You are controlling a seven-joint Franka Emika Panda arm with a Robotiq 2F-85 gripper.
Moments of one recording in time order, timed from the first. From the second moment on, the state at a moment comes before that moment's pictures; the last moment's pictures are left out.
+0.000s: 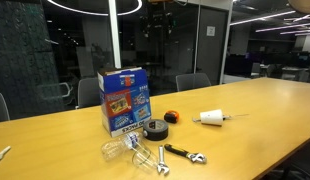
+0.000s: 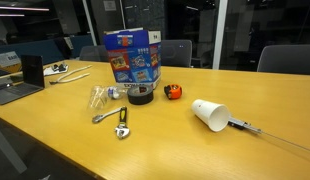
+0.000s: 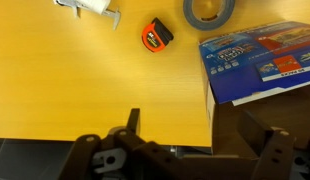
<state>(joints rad) 0.27 0.38 0.11 -0.94 -0.31 1.44 0.37</state>
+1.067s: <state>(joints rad) 0.17 -0.23 0.09 -1.78 -0.05 1.44 0.35</state>
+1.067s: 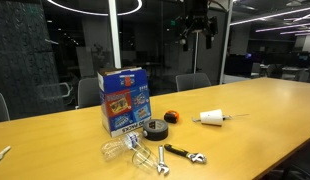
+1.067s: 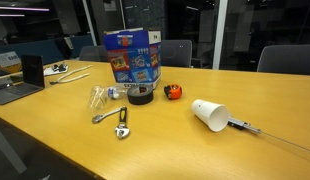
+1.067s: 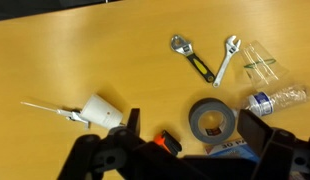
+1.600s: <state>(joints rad) 0.09 -0.47 0.08 -2.27 -0.05 1.64 0.33</state>
